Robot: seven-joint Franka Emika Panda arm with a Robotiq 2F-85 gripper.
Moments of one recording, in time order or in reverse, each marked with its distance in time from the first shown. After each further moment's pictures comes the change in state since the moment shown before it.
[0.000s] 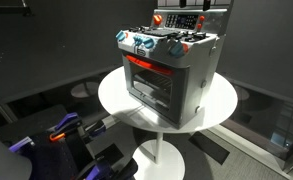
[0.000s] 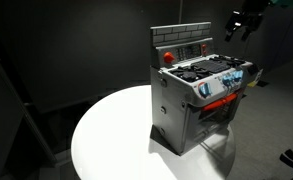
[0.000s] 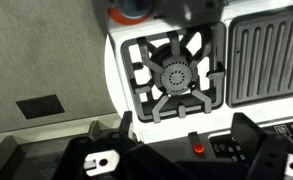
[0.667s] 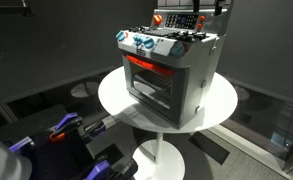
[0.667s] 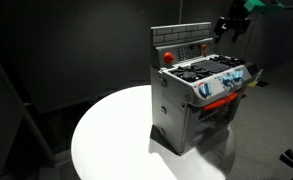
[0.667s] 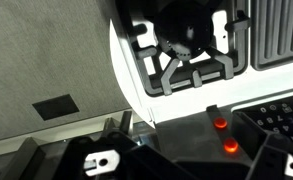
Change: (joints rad) arm -0.005 0.163 0.000 0.165 -0.040 0.008 0.113
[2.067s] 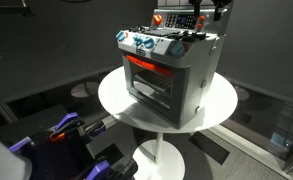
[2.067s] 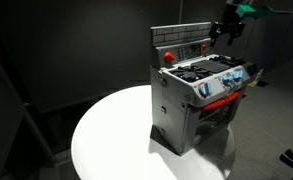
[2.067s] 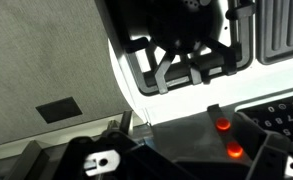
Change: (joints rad) arm 0.009 0.066 0.004 0.050 -0.016 0.000 0.042
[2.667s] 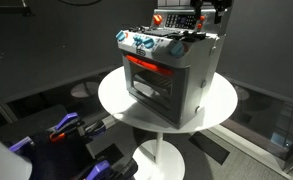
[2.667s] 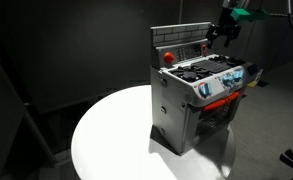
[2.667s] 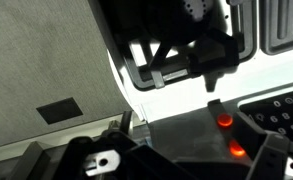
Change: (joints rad) arm 0.002 0.049 0.001 0.043 0.000 0.002 0.019
